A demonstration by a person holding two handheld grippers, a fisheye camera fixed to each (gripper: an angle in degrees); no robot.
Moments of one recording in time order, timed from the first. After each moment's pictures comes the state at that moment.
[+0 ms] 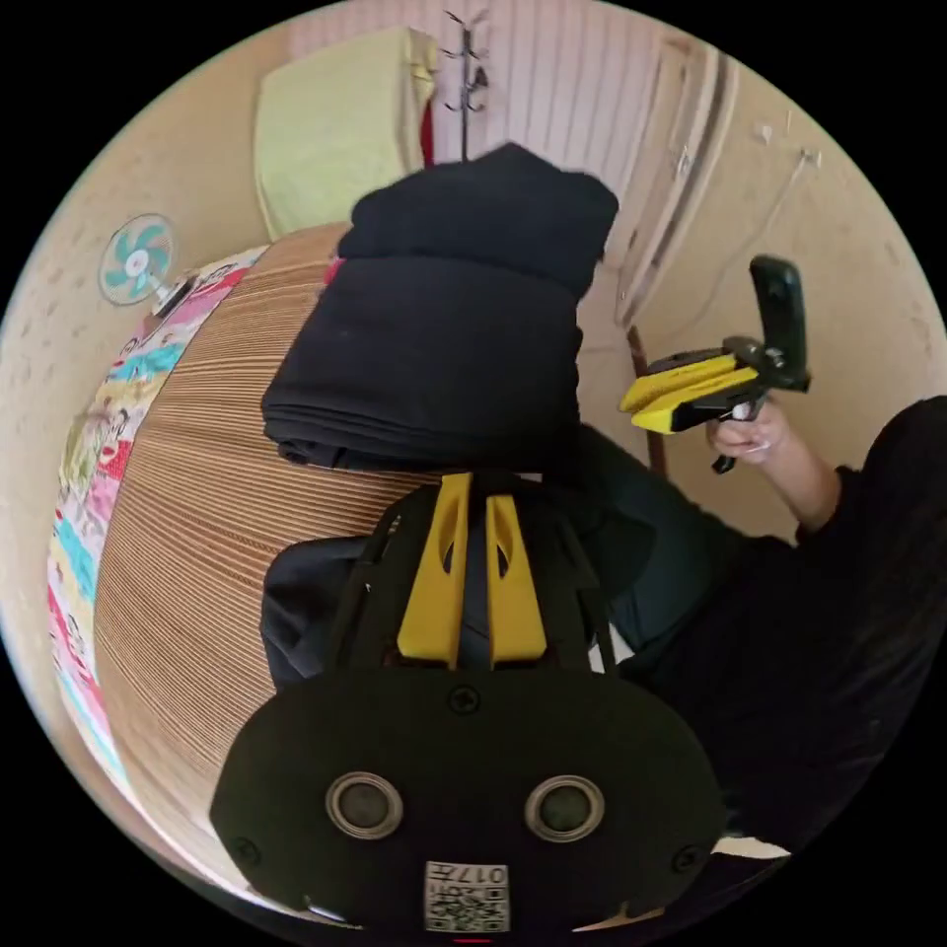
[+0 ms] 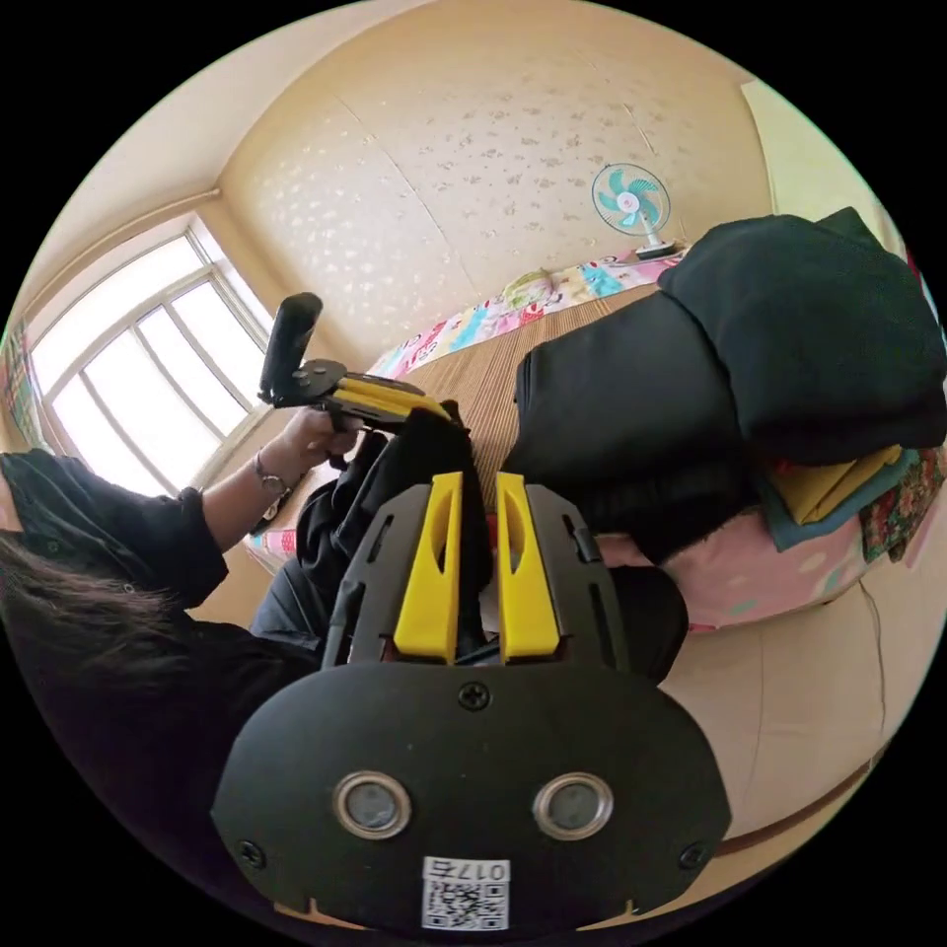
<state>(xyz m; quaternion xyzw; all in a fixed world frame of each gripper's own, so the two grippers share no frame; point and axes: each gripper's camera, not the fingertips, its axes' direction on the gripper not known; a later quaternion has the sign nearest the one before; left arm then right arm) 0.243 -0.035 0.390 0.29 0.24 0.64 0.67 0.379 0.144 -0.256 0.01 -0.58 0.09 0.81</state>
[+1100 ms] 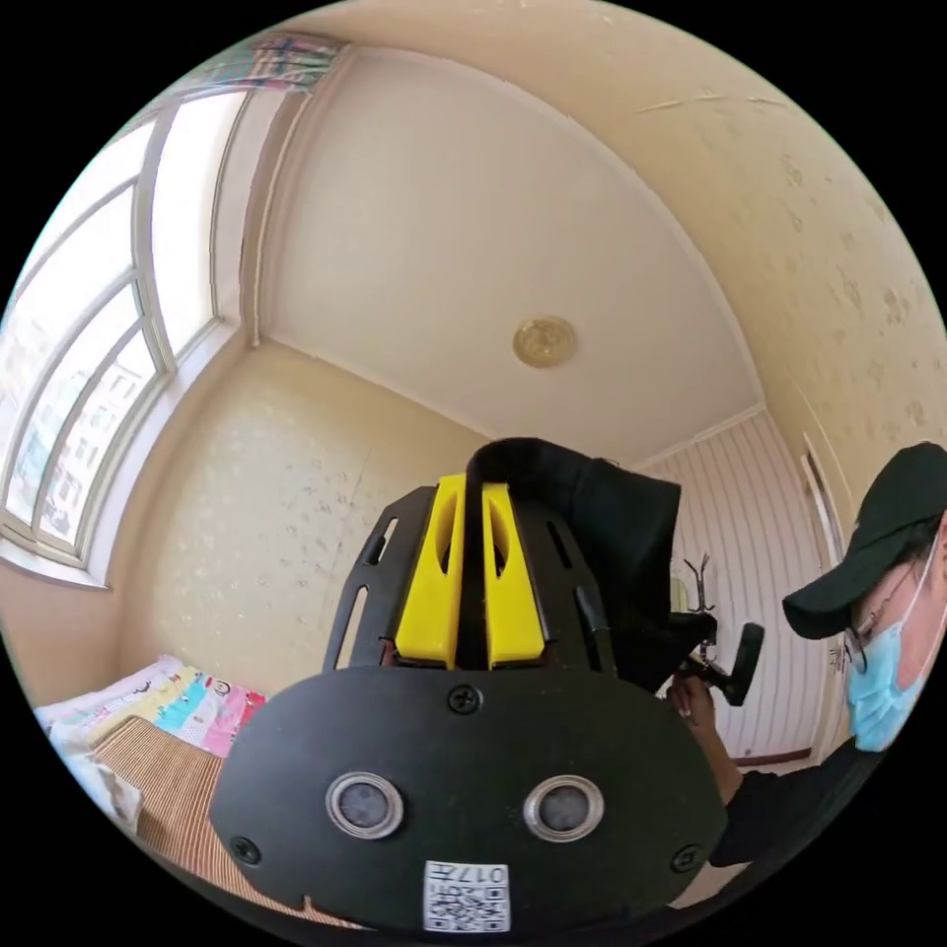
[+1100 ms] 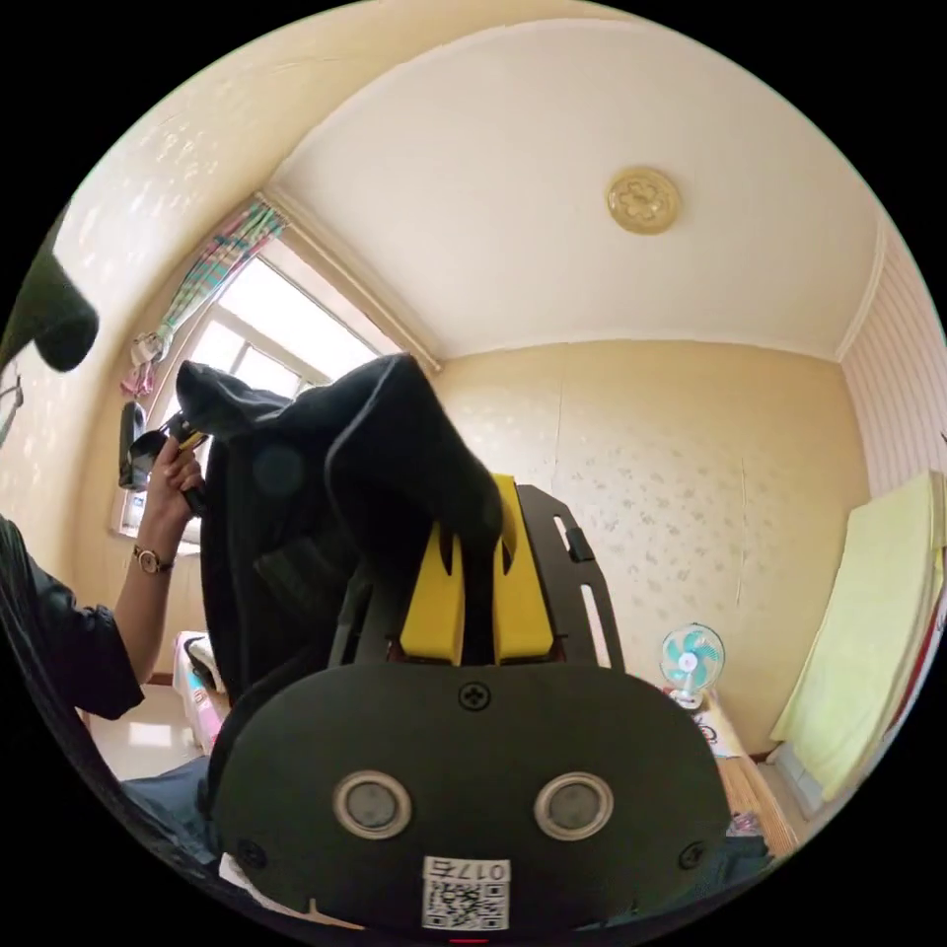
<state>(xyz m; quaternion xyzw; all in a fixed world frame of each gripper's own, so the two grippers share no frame) -0.225 0.276 0.082 0.83 0.38 0.07 0.40 0.476 0.006 -0.676 0.53 -0.47 0.03 0.71</state>
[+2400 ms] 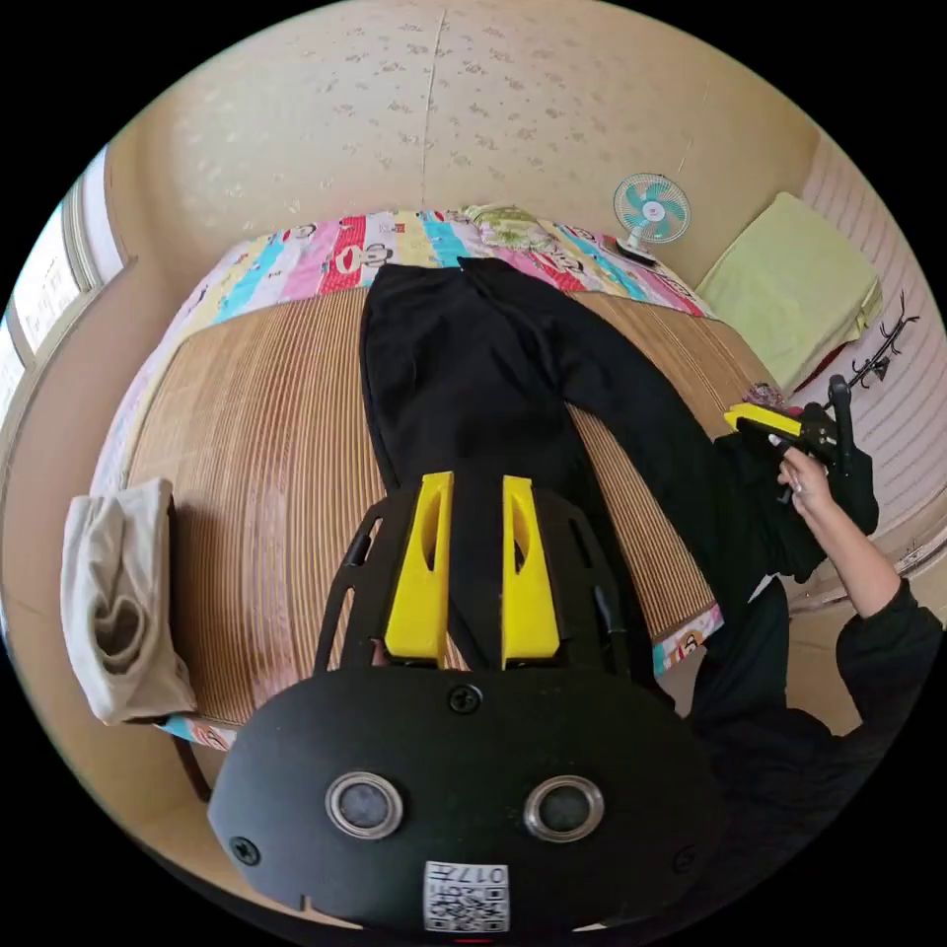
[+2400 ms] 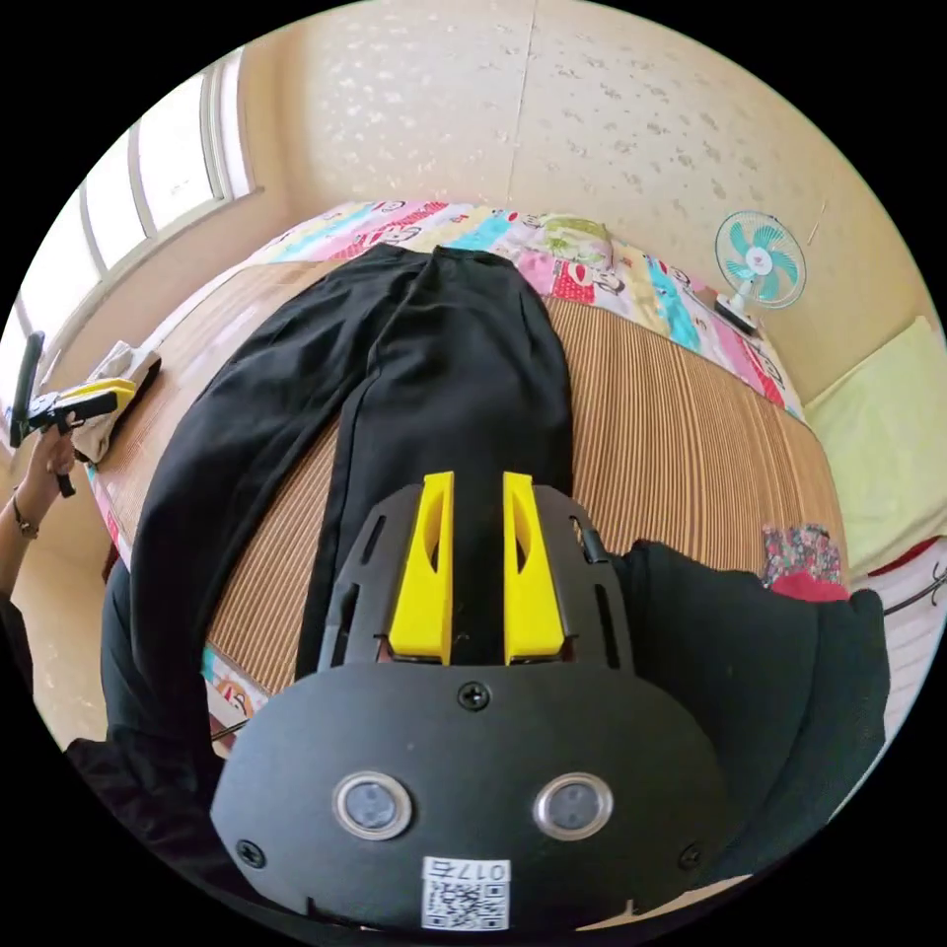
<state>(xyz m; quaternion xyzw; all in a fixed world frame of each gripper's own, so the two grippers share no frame) -0.093 -0.336 0.295 0.29 0.21 0.17 0.92 -0.017 -0.036 -0.230 -0.06 -0.41 -0.19 0.89</state>
